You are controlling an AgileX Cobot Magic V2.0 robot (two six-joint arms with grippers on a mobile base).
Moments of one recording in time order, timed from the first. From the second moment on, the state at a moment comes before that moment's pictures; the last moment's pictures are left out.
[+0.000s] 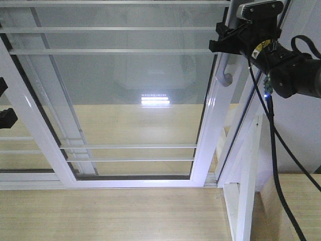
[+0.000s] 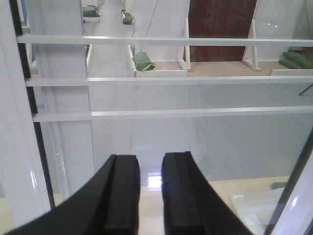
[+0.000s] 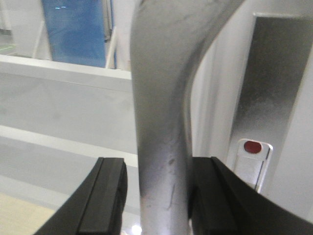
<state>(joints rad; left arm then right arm) -0.15 0.80 -0.42 0.01 -0.14 -0.10 0.18 1.89 -1.16 -0.34 -0.56 0.25</state>
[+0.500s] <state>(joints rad) -0.15 0.80 -0.42 0.01 -0.14 -0.10 0.31 1.88 -1.15 -0.40 -0.59 0.26</state>
